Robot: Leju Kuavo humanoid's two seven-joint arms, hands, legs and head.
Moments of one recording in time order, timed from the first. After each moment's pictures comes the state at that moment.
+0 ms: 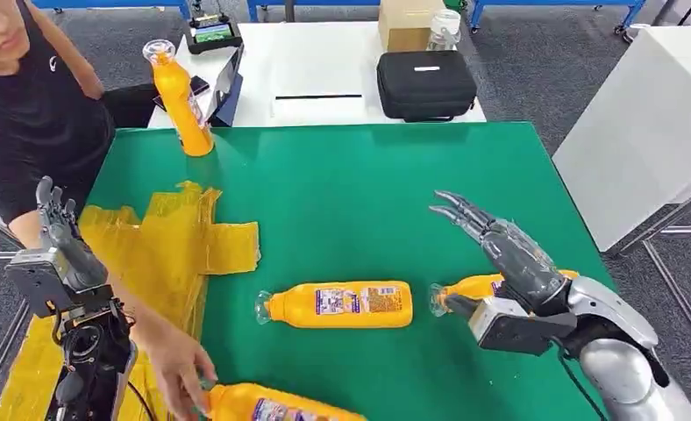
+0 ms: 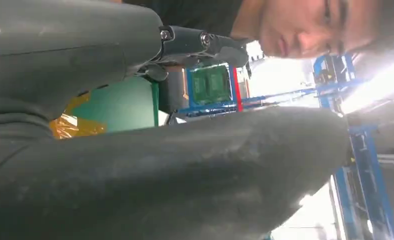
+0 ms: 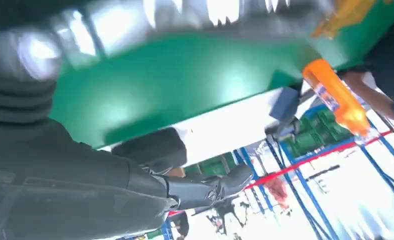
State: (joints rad) left arm -0.16 -0.01 0.11 -1.41 -0.04 0.36 -0.57; right arm -0.16 -0.46 0.30 -1.89 0.39 0.19 -0.18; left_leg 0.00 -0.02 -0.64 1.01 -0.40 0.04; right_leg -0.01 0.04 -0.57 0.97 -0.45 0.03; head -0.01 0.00
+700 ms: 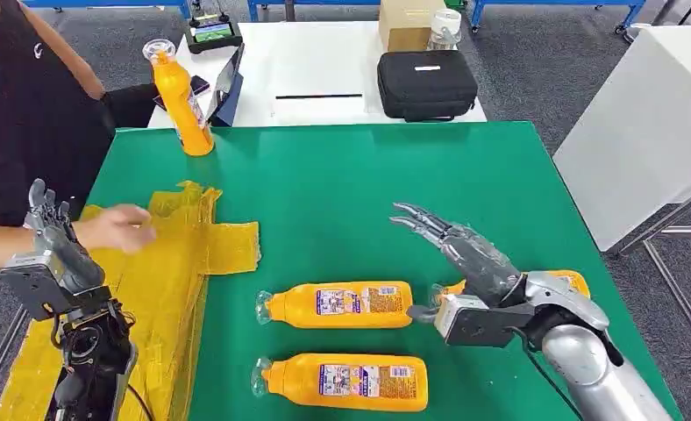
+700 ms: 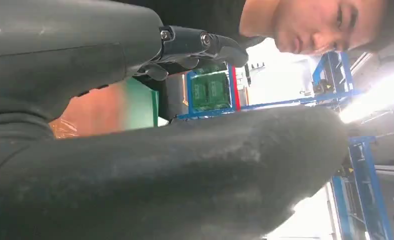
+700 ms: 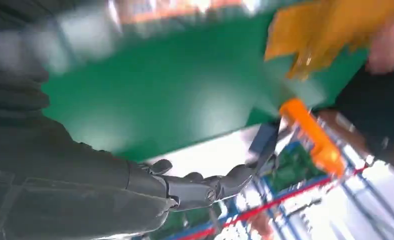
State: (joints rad) left arm -0.16 -0.01 0.11 -1.41 -0.02 0.38 -0.58; right arm -0.24 -0.41 0.44 -1.79 0.36 0.24 -0.18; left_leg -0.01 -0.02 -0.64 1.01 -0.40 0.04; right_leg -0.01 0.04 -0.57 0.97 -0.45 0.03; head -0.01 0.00
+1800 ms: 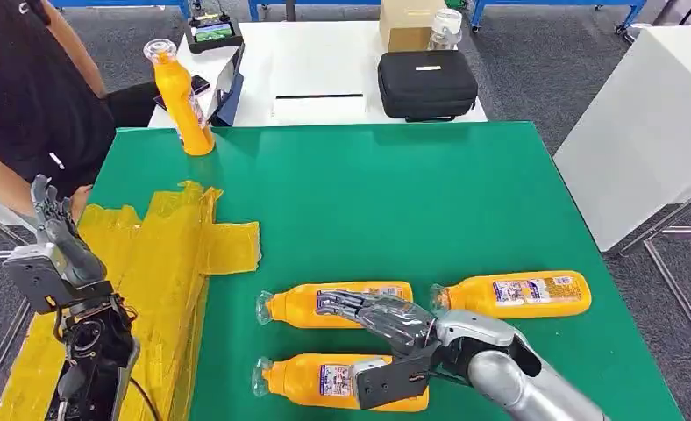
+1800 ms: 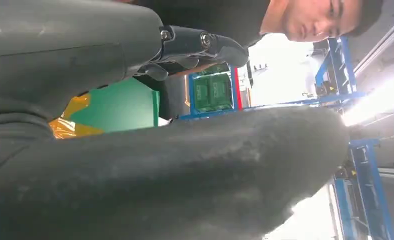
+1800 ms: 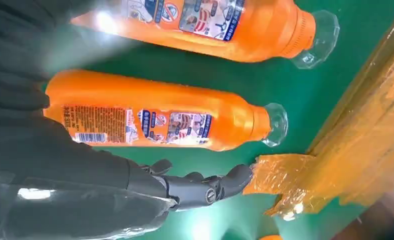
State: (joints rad) left arm -0.19 -0.01 0.11 -1.38 -0.02 0.37 -0.58; right arm -0.32 -0.36 0.81 -1.65 0.39 0.33 -0.08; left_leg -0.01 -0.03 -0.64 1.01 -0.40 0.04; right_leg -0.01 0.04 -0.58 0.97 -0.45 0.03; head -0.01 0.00
